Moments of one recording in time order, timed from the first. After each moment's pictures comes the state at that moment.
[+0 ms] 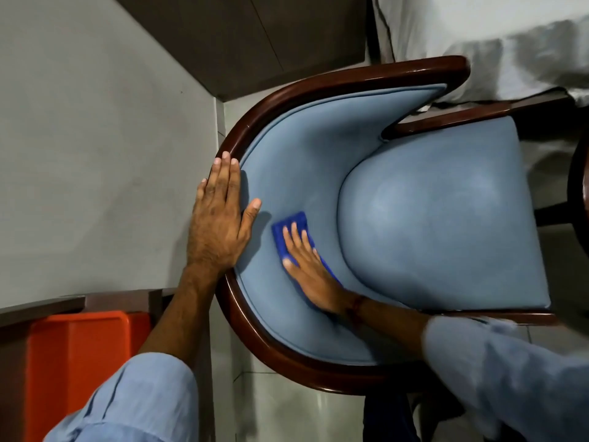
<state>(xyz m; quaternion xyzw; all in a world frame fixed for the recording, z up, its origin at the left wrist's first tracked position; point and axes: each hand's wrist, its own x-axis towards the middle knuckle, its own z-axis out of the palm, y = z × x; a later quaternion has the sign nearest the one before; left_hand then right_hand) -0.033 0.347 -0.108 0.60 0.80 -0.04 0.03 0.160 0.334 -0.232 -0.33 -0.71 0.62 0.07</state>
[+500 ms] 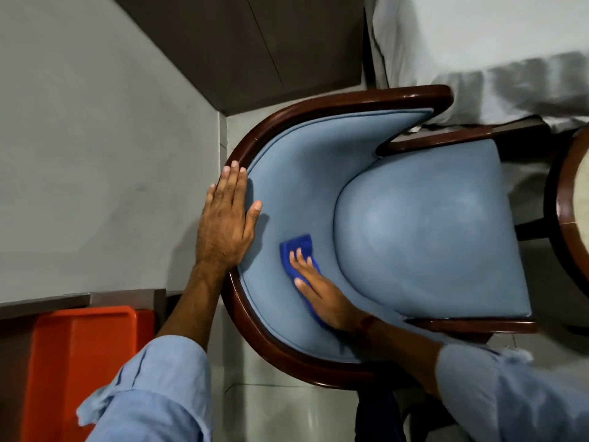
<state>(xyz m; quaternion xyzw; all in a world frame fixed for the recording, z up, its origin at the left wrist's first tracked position) -0.036 0.345 -0.108 0.61 0.79 0.03 0.04 0.199 0.317 -0.225 -0.31 -0.68 0.65 0.09</state>
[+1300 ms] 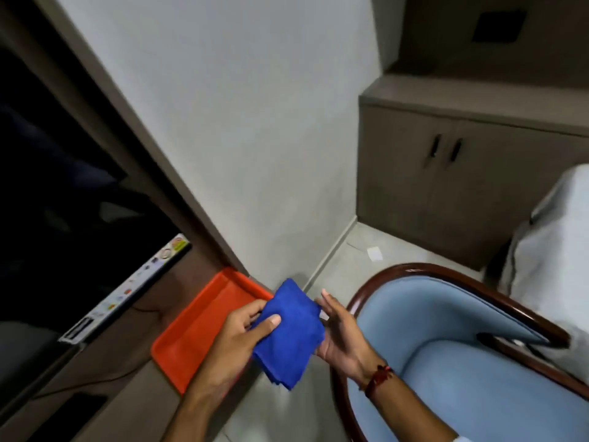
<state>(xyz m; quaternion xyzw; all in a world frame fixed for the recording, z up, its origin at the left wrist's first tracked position) 0.002 0.095 0.128 0.14 0.72 0.61 0.29 0.068 0.287 0.055 -0.25 -0.26 0.92 -0.11</state>
